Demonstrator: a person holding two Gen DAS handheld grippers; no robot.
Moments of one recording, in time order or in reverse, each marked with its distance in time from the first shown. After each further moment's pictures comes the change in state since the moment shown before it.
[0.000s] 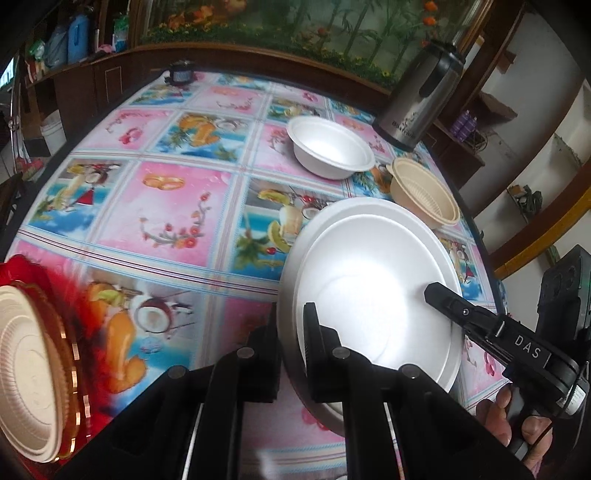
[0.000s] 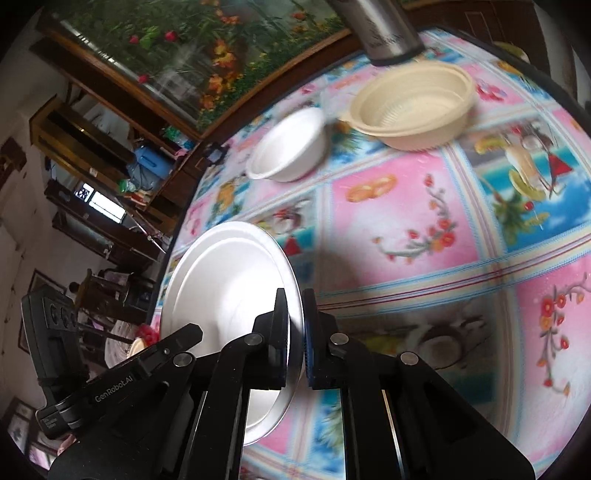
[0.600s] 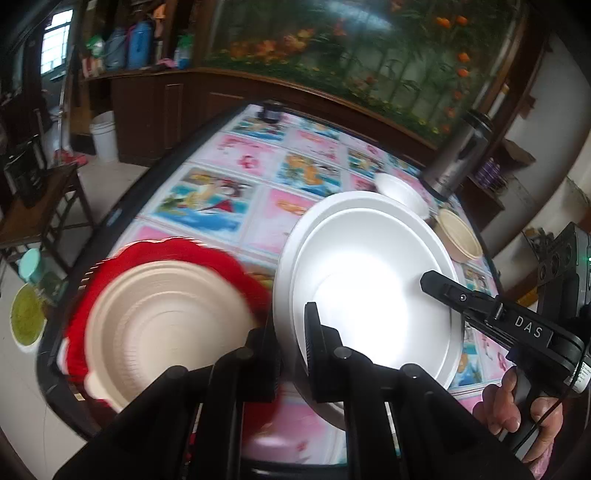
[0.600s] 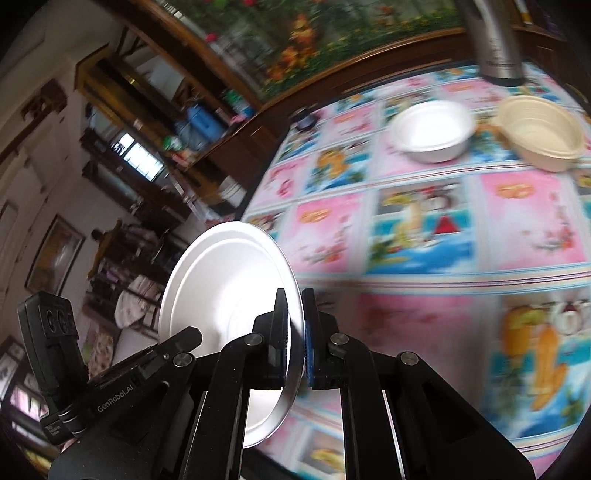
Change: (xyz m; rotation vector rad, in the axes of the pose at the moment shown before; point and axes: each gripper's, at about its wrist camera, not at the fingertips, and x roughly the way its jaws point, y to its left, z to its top) left arm -0.109 0.116 -0.032 -0.107 -0.141 0.095; right arm 0.040 0.147 -0.051 -0.191 0.094 0.126
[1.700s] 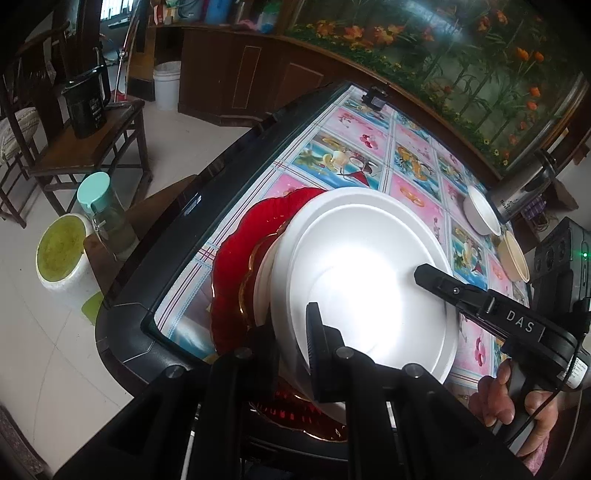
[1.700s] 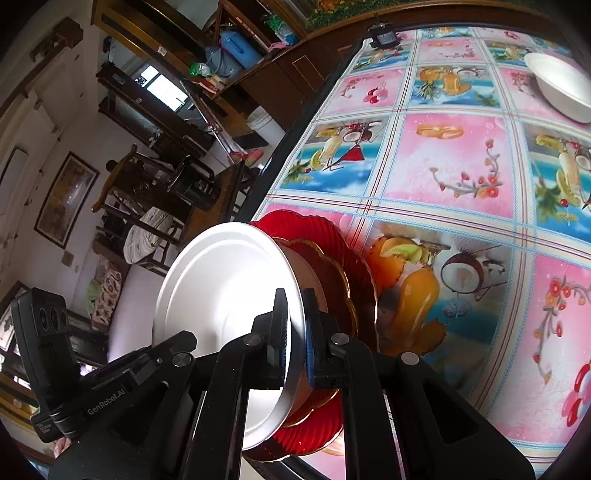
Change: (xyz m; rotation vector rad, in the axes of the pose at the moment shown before) left arm -0.008 0.124 -0.029 -0.206 0.091 0.101; right arm 0.129 0.068 -0.033 -0.087 0.228 0.051
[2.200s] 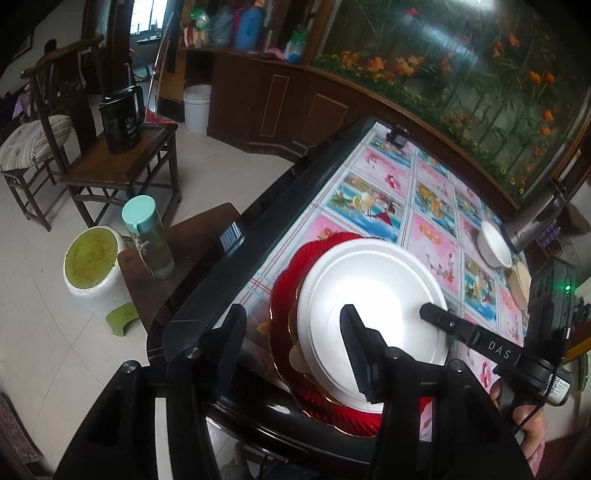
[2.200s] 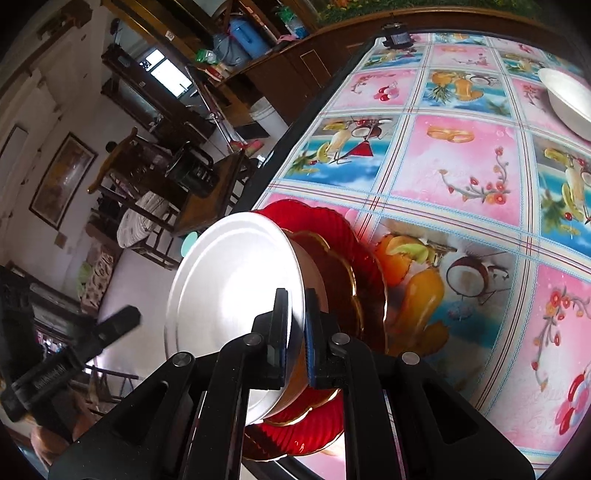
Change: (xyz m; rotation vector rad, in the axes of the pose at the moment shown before) left arm -0.043 0.021 0.006 -0.050 -0.124 0.083; right arm 0.007 0.007 -0.002 -0.045 0.045 -0.021
